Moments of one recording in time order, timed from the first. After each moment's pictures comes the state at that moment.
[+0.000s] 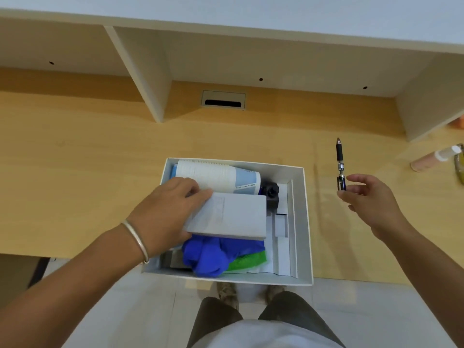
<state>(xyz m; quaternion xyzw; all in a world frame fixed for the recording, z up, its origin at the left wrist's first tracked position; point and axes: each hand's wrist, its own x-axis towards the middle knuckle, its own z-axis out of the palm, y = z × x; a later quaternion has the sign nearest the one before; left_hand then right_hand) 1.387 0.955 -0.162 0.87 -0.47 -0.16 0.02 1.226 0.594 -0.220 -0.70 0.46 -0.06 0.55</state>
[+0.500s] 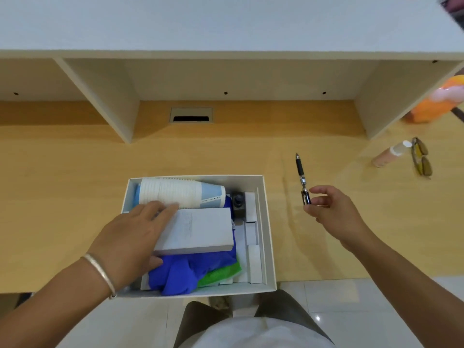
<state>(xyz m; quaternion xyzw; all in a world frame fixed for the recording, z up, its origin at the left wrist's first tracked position) 1.366 0.935 -0.150 0.88 -0.44 -0.15 -0.09 1.200 0.595 -0.215 -0.70 0.45 -0.03 0.55</state>
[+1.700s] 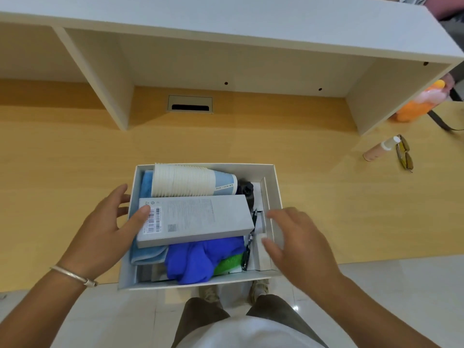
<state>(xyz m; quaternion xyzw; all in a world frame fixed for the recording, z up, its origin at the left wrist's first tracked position) 1.392 1.003 -0.196 0.89 -0.14 -0.22 0.37 1.193 0.743 -0.174 -0.95 0.23 0.03 0.20</state>
